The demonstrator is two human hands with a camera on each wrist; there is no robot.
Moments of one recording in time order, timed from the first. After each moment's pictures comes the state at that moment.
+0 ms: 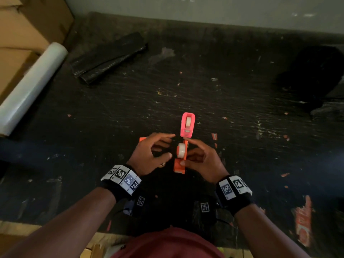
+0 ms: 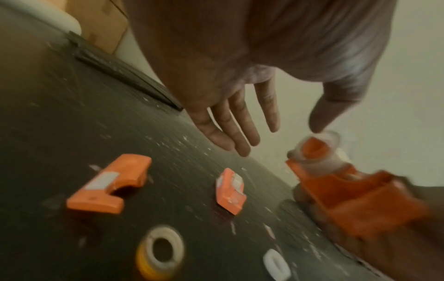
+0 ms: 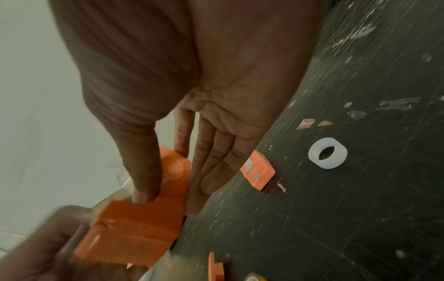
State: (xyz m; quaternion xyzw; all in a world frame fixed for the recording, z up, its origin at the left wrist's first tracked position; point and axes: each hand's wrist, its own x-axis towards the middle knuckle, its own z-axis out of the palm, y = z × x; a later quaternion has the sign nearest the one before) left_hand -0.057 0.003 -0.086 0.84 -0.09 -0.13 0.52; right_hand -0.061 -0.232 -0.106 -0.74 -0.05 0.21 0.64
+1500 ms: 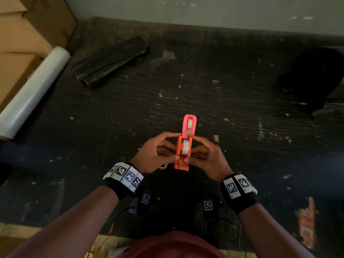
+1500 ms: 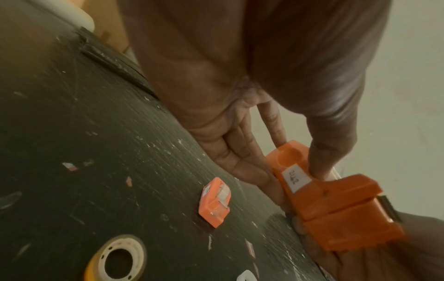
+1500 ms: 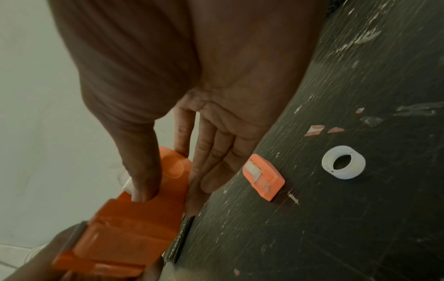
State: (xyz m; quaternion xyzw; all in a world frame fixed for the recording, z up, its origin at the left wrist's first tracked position) left_hand -0.049 -0.003 -0.075 0.76 -0.06 -0.22 0.60; right_hand -0.055 -0.233 -0.087 -0.73 -0.04 0.20 0.65
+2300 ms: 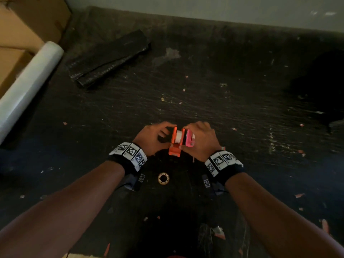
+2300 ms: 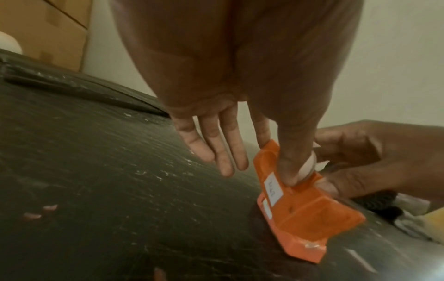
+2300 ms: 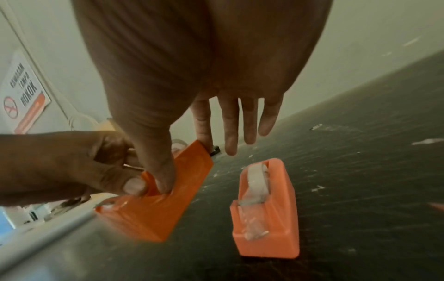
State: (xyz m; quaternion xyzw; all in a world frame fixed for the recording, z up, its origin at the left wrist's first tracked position) left_hand 0.064 0.022 -0.121 0.90 -0.10 -0.19 0.38; right_hand 0.066 -0.198 -0.114 -0.96 -0.15 0.13 0.22
